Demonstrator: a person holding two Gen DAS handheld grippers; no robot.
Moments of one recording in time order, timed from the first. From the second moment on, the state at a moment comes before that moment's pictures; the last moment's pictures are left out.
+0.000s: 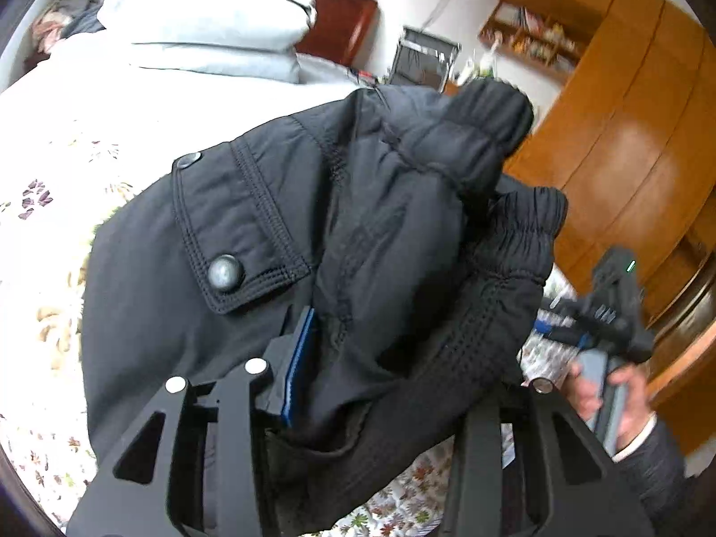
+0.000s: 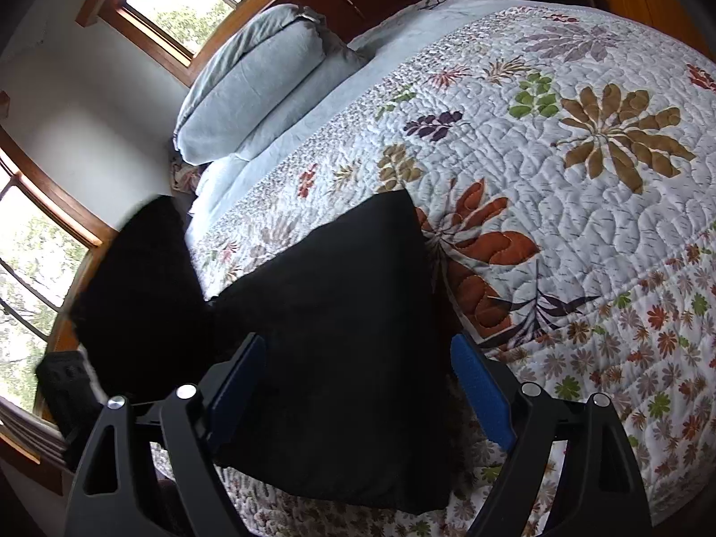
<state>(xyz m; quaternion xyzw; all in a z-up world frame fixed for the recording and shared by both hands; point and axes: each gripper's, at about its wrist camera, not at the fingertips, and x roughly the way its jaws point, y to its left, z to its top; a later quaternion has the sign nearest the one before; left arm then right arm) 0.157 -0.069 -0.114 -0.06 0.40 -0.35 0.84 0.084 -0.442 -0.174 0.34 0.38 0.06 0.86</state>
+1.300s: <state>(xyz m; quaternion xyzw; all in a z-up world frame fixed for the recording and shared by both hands) 0.097 -0.115 -0.123 -0.02 0.43 -0.35 0.83 0.213 -0.340 -0.177 0.44 0.51 0.23 0.71</state>
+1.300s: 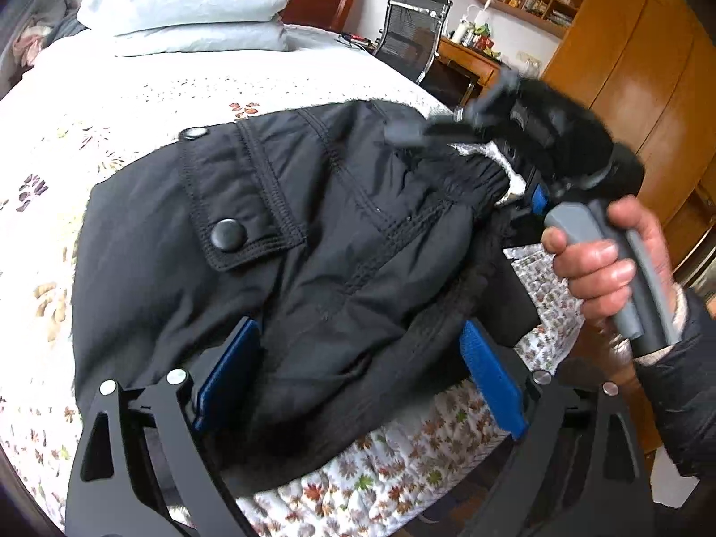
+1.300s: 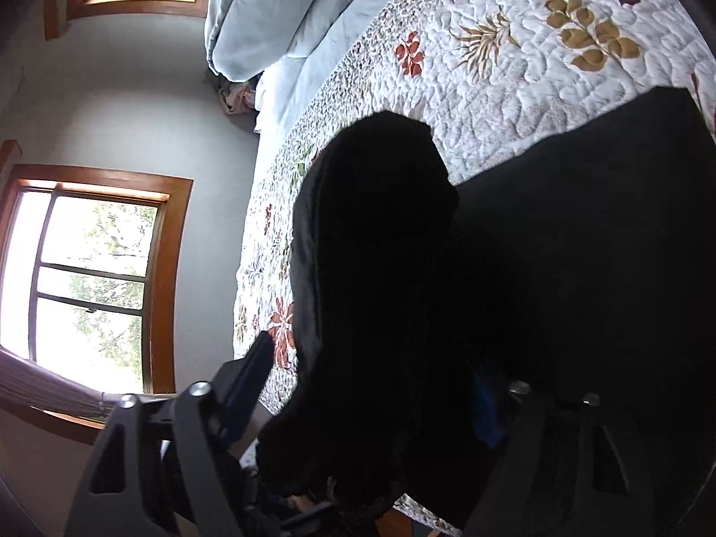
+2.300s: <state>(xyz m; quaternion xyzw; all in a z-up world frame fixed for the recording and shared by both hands) 0.118 0.007 -0.126 -0.11 0.48 -0.16 0.86 0.186 -0.350 -0.092 0.40 0.44 0.29 0.76</state>
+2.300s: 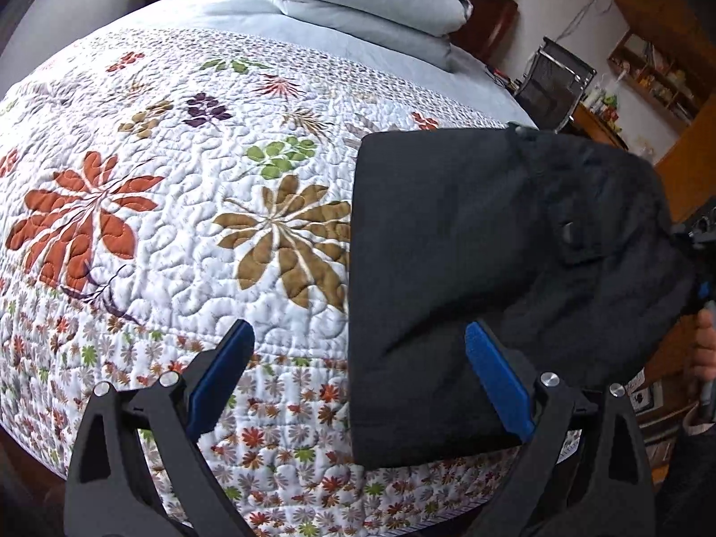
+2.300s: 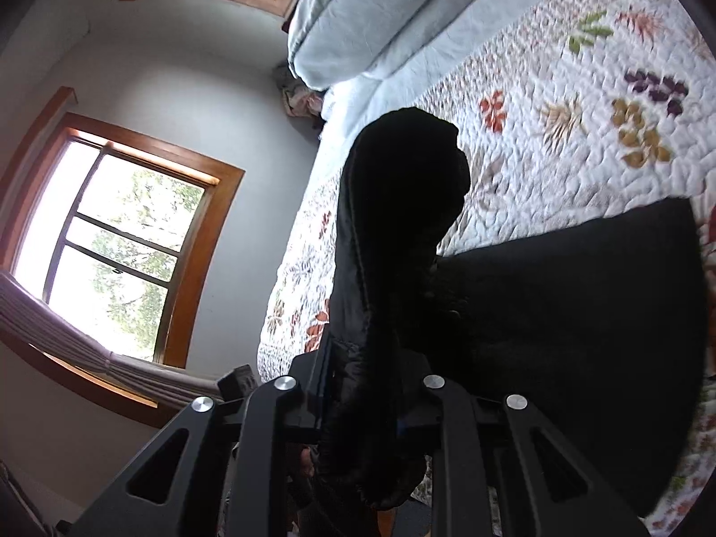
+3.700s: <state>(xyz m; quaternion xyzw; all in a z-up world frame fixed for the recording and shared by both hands) 0.130 -0.038 -0.135 -0.04 0.50 -0.17 0.85 0.147 -0.444 -0.214 0.48 0.47 0.19 0.72</state>
